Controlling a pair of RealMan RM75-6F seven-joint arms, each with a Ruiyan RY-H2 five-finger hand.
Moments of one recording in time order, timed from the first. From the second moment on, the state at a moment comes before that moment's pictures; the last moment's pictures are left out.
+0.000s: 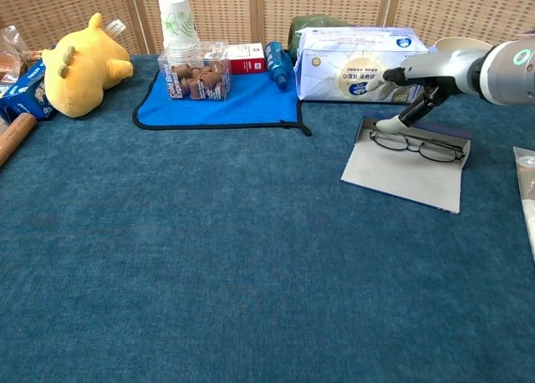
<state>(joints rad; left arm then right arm) 0.08 -1.08 -0.04 -1.77 1.57 1.69 -0.05 0.91 -1.40 0.25 -1.56 -0.46 0.77 -0.54</state>
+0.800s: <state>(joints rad) 0.09 -1.07 -0.03 -1.78 1.58 1.70 -0.04 0.97 -1.30 0.09 -1.73 -0.43 0.75 -0.51</state>
